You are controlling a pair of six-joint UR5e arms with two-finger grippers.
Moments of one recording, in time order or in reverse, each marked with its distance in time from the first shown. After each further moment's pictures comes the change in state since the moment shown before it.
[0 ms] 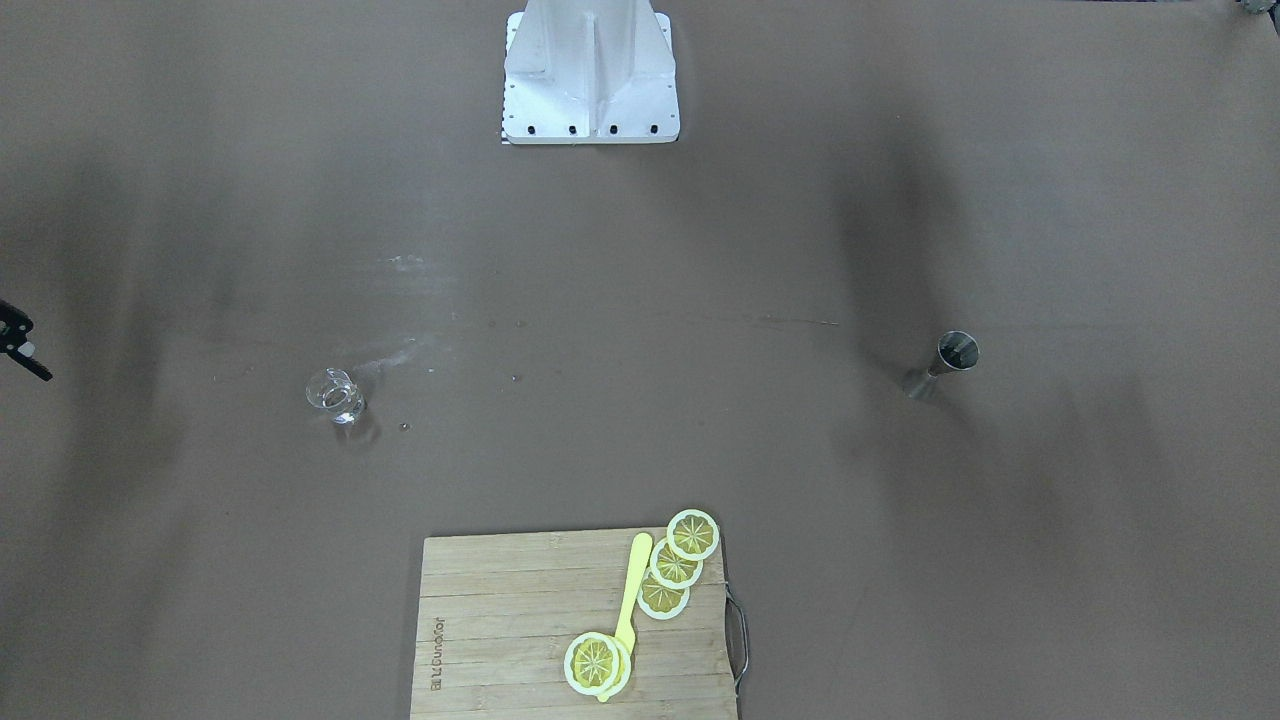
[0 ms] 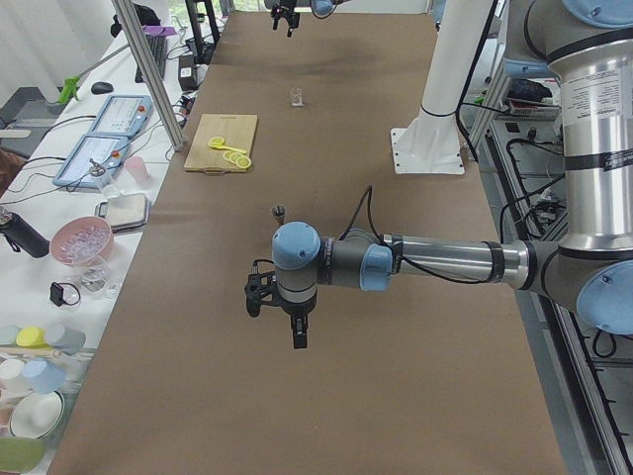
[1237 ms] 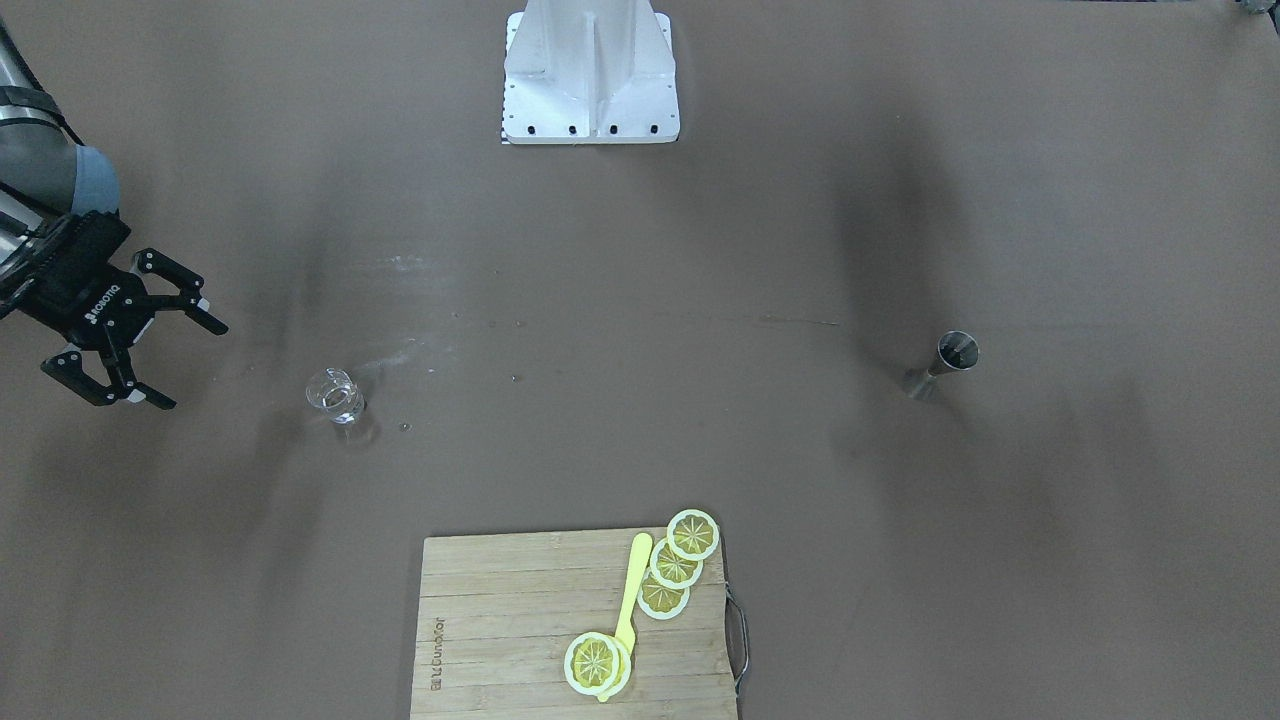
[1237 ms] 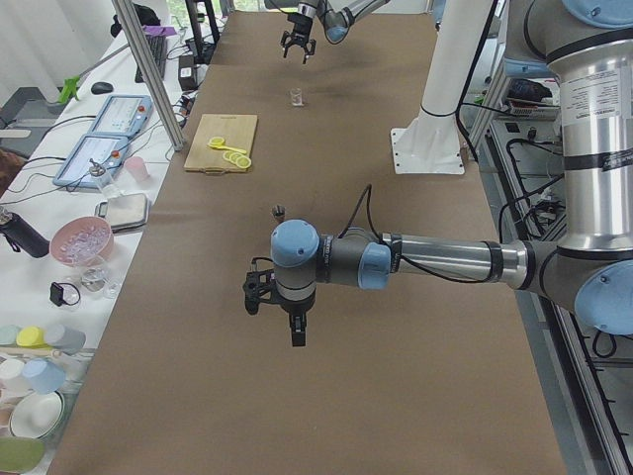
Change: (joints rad) left arm 0.001 -0.007 -0.004 0.000 -0.001 -0.005; right arm -0.249 -0.025 -0.080 0.512 -0.117 -0.002
